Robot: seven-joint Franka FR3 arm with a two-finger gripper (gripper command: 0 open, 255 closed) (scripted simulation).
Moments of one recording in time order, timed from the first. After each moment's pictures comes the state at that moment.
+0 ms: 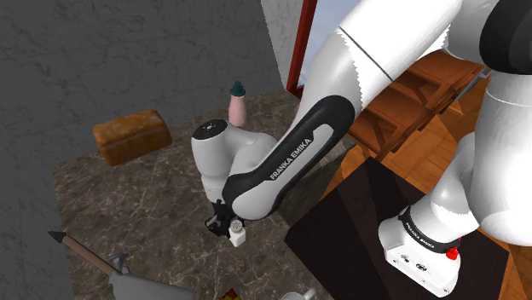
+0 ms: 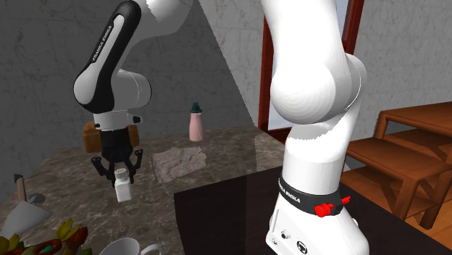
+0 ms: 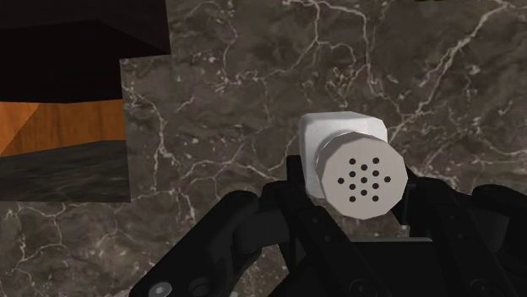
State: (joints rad) arm 0.44 0.47 0.34 -2.17 -0.01 2.45 0.79
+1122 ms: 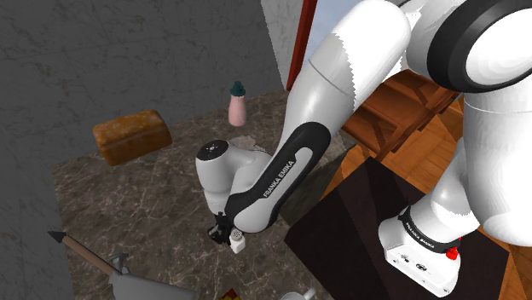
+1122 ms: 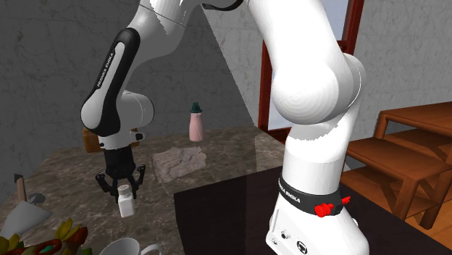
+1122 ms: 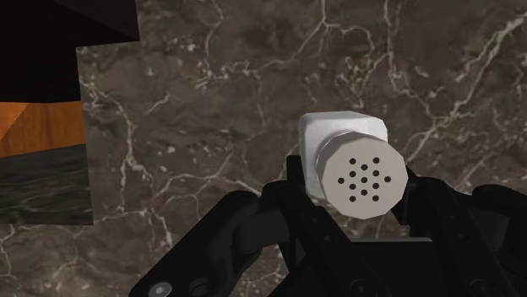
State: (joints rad) arm 0.47 0.60 0.30 -2.14 -0.05 2.56 0.81
